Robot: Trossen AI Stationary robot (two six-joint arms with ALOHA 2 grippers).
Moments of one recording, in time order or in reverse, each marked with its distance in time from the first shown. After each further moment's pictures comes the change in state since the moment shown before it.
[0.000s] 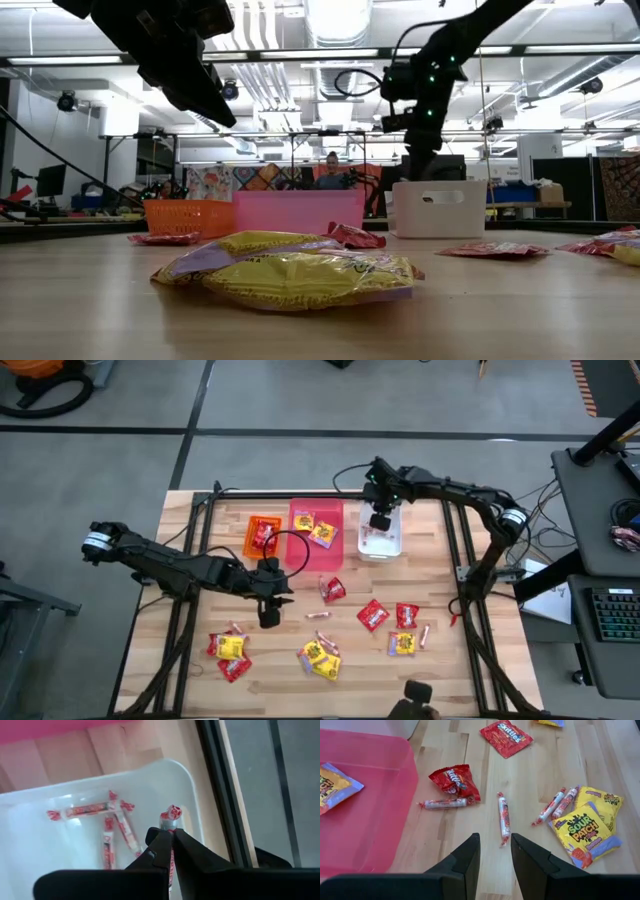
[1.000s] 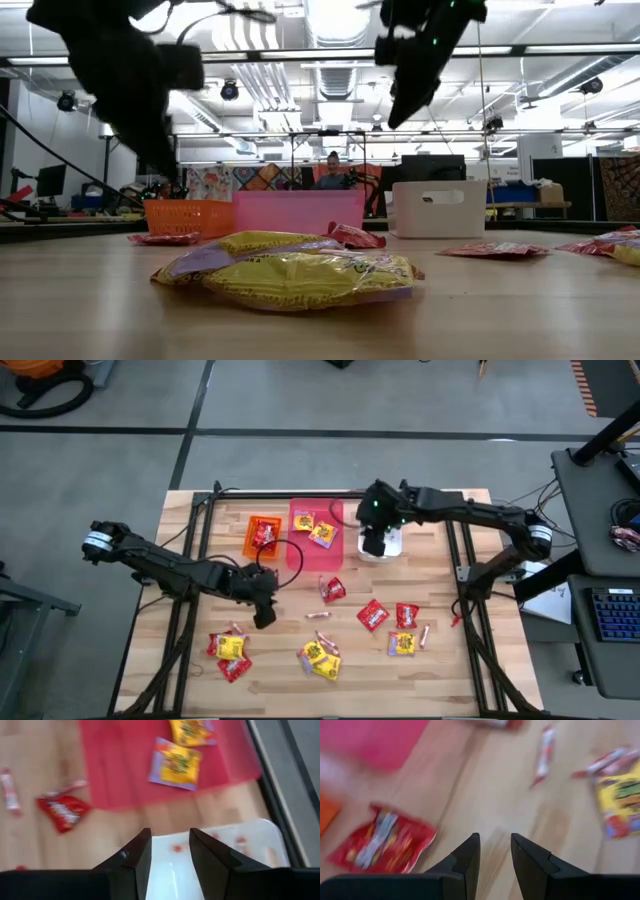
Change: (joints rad) left arm -0.029 0.002 -0.084 -0.183 -0.035 -0.364; right arm 0.316 -0.227 -0.014 -0.021 -0.080 0.292
